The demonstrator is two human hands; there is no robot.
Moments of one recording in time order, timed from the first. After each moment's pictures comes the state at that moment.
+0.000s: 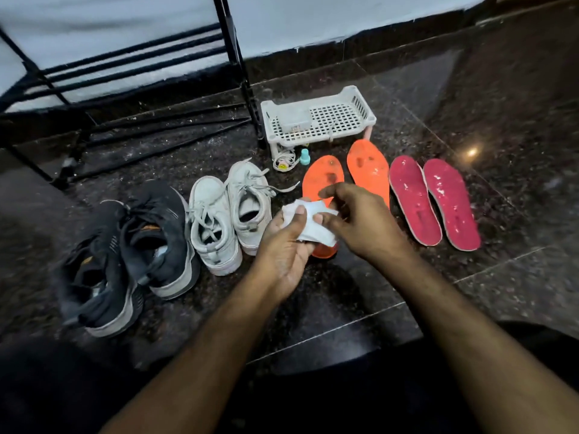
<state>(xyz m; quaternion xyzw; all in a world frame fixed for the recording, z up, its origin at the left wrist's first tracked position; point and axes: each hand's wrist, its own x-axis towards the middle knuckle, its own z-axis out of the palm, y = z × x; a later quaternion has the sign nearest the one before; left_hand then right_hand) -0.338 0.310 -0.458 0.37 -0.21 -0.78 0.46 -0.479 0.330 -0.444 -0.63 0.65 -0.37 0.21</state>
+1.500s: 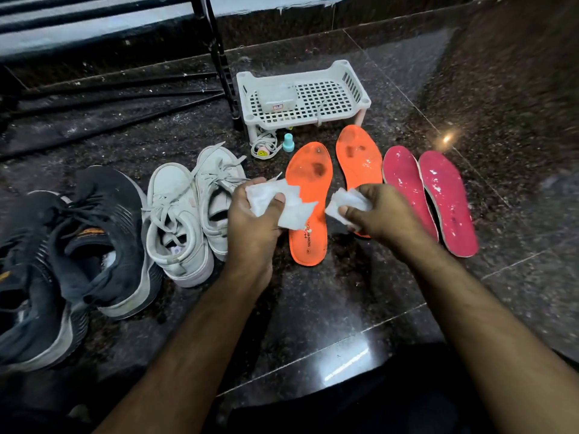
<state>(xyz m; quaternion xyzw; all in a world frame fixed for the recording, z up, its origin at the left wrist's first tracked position) -0.344 0.260 -0.486 0.50 -0.35 -0.61 0.50 -0.544 0.288 -0.497 -0.50 0.76 -0.28 0.29</state>
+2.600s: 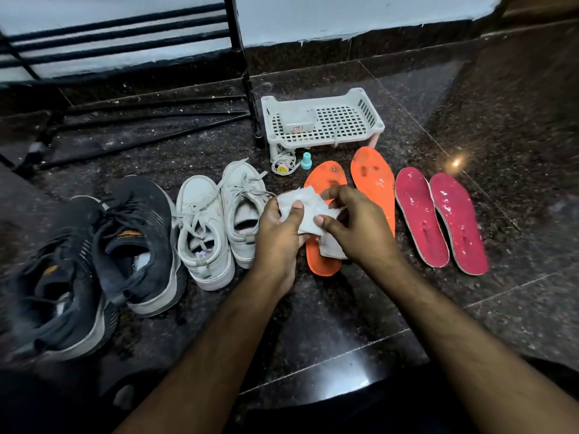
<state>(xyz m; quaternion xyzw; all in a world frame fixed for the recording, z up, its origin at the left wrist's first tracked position) -0.345 0.256 -0.491 0.44 -0.33 -0.68 0.48 -0.479 0.287 -0.479 -0.60 0.68 -0.38 0.20</state>
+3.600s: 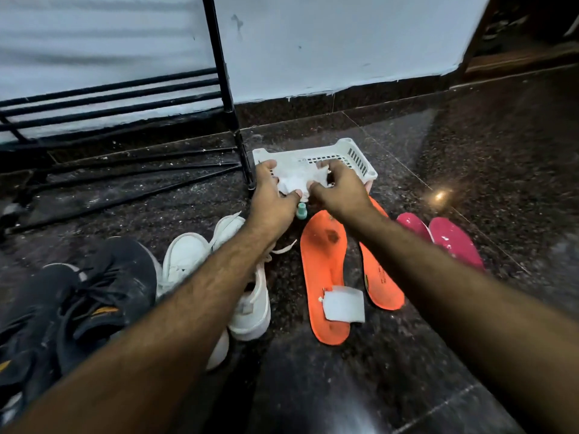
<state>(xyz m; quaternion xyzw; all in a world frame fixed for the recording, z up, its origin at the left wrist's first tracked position) -0.367 0.112 -0.454 0.46 -0.60 -0.49 0.43 -0.501 0.132 -0.454 -0.49 0.70 -0.46 0.23</state>
